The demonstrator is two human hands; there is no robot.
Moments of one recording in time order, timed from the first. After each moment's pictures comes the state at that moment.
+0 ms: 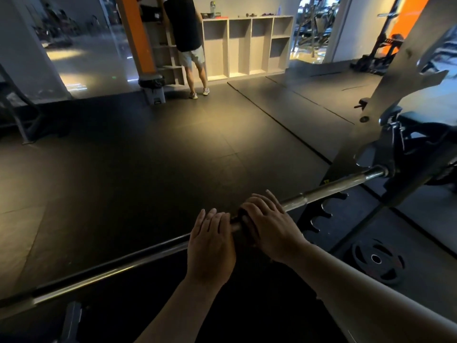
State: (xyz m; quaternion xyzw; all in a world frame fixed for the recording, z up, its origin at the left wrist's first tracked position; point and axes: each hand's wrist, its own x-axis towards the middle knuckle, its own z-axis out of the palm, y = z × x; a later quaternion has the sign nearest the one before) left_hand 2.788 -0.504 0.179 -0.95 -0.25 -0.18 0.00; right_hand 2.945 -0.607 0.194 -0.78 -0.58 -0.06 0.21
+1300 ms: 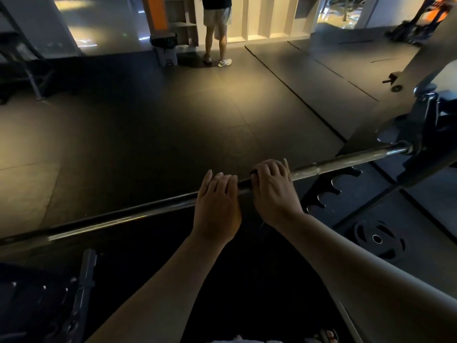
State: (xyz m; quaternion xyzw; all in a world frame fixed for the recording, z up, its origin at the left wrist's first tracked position) left_hand 2.789 -0.510 0.185 -0.95 -0.27 -0.18 -0.01; right_hand 2.923 -0.596 0.196 -0.84 -0.50 -0.02 0.23
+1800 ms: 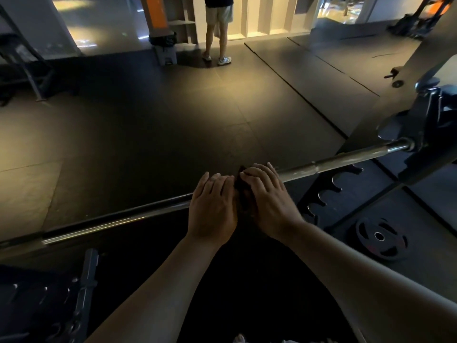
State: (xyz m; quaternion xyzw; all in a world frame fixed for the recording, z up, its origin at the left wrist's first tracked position) left_hand 2.788 -0.507 0.182 -0.95 -0.27 -0.19 -0.01; right_hand 2.927 -0.613 0.180 -0.76 -0.61 -0.05 0.22
